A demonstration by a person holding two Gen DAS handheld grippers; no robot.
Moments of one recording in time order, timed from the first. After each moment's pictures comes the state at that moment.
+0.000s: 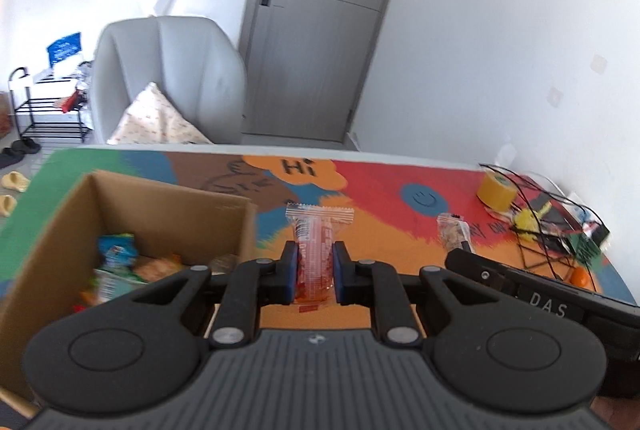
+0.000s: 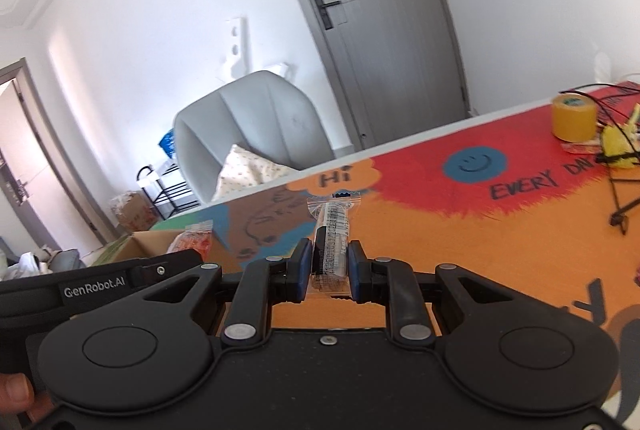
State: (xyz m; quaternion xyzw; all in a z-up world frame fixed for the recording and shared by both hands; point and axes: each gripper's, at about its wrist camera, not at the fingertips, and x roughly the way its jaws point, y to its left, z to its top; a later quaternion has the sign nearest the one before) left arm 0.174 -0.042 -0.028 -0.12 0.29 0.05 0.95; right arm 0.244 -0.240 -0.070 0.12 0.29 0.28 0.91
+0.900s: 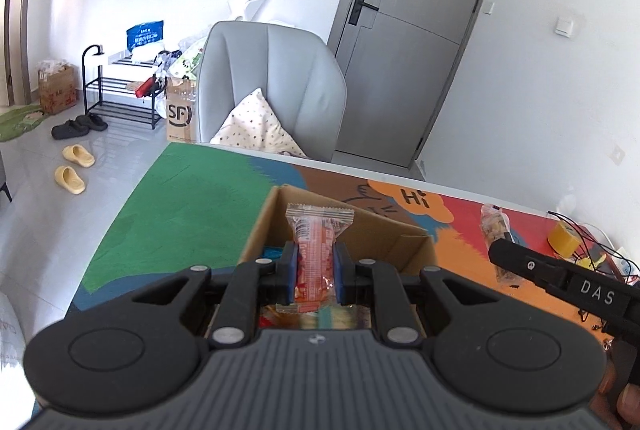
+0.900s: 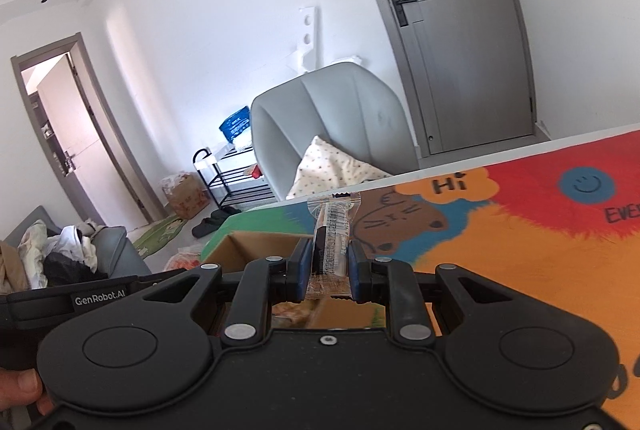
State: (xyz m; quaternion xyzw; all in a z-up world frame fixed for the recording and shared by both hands) left arm 0.121 0.077 -0.017 -0.17 0.27 0.14 0.93; right arm 0.228 -0.142 -0.044 0.09 0.27 0.36 0.89
